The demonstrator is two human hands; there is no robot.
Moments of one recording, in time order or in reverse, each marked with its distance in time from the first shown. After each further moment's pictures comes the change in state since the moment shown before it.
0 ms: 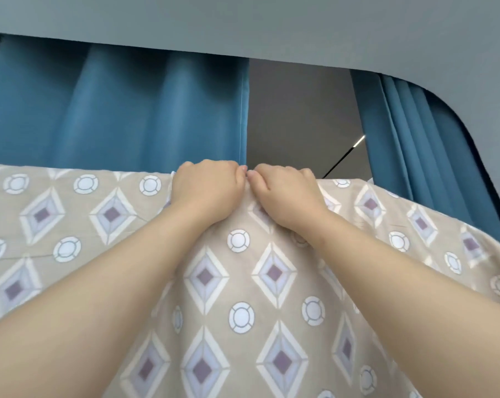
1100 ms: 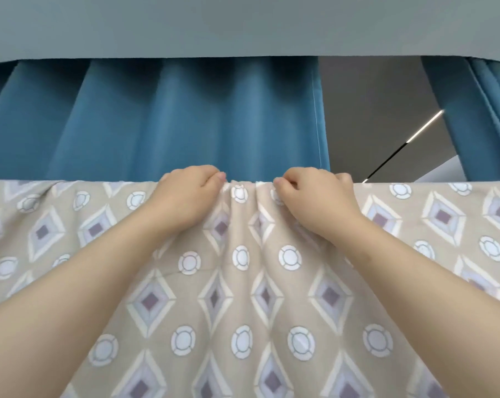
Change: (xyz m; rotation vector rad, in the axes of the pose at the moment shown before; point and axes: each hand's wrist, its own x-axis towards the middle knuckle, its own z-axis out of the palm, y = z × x) left_hand -0.044 -0.228 -0.036 -0.293 -0.114 -0.148; right_hand 0.039 -0.169 0.049 0.168 0.043 0.100
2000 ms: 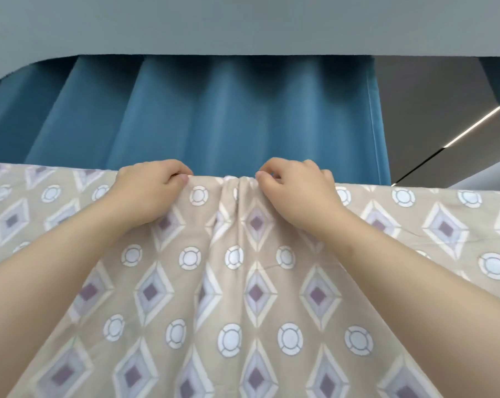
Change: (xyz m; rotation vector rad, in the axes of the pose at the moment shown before) left_hand -0.017 -0.163 -0.077 0.096 0.068 -0.144; right_hand 0.024 -0.149 0.057 0.138 -0.070 -0.119
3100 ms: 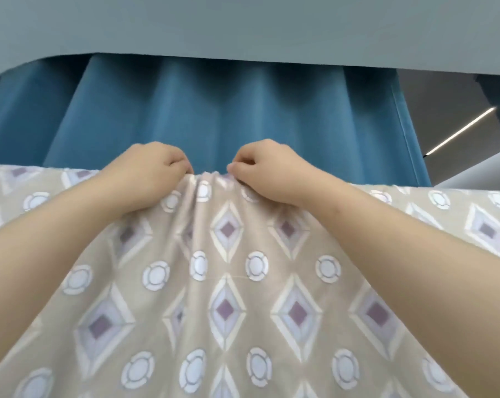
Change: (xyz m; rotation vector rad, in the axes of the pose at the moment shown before) left_hand 0.050 -0.175 -0.071 -0.090 -0.044 0.081; right_hand 0.084 -0.190 0.084 0.098 -0.167 -0.034
